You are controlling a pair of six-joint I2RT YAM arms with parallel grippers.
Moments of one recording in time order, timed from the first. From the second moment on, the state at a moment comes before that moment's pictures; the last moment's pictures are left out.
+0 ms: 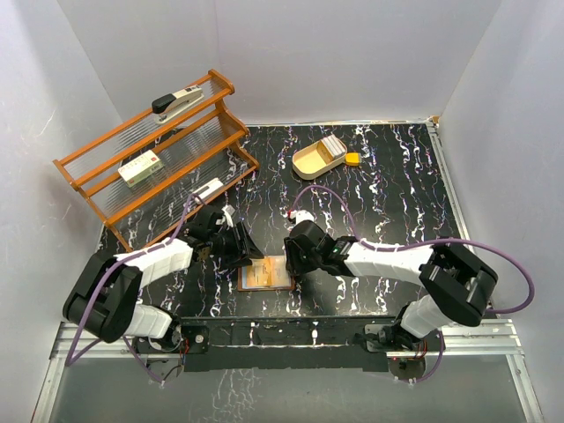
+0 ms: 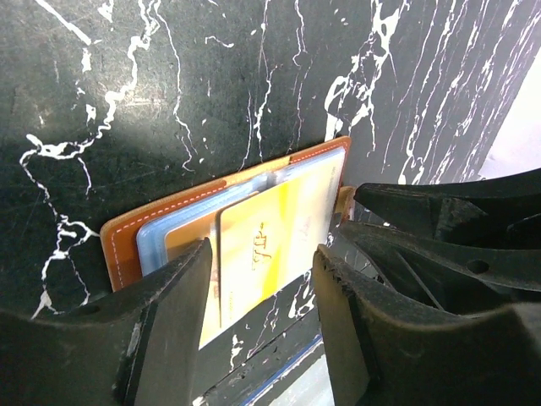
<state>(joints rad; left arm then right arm) -0.46 1.38 0.53 -0.06 0.46 -0.83 0.93 1.48 0.74 -0.14 0.08 0.58</state>
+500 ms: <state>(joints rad) -0.46 1.33 0.48 -0.05 0.47 -0.90 0.93 1.47 0.74 -0.19 0.08 0.58</state>
